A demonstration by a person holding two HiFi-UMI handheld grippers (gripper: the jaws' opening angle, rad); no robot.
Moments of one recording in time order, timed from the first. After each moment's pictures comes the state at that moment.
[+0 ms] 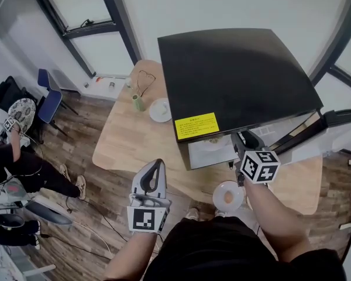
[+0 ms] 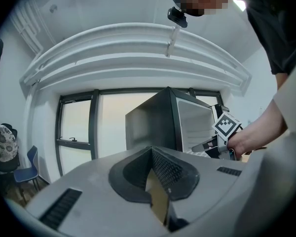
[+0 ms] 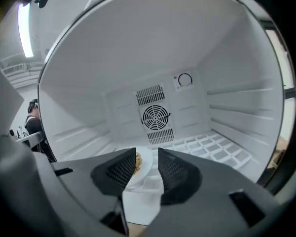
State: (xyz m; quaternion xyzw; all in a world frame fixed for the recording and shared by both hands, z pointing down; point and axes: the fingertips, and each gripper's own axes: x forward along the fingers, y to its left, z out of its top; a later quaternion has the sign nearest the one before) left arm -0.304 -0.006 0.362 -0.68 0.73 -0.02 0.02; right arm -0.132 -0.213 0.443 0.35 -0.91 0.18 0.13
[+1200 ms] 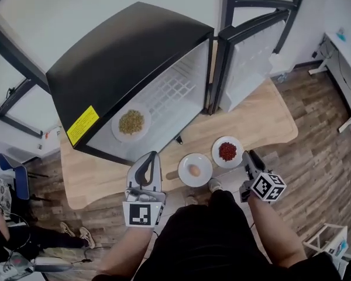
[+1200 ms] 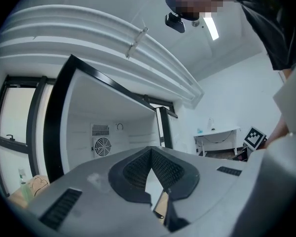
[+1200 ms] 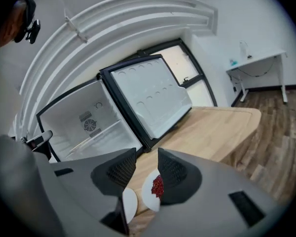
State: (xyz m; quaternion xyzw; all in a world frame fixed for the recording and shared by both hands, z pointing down) left arm -0.123 -0.048 0.390 -0.86 0.51 -0.01 0.06; right arm 0.190 -0.032 0.561 0.61 -0.72 0.32 -0.03
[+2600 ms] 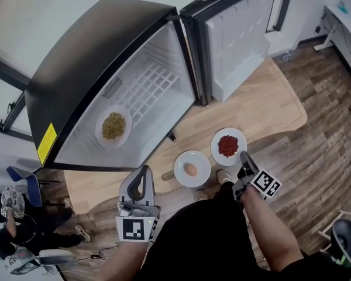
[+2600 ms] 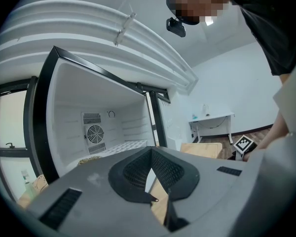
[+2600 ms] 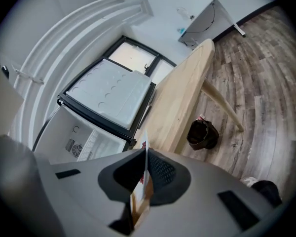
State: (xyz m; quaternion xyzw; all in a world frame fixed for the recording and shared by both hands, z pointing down) left arm -0.096 -0.035 0.435 -0.86 0.49 -0.10 0.06; right arm 0.210 -0.026 0.684 0.58 -0.61 0.50 -0.20
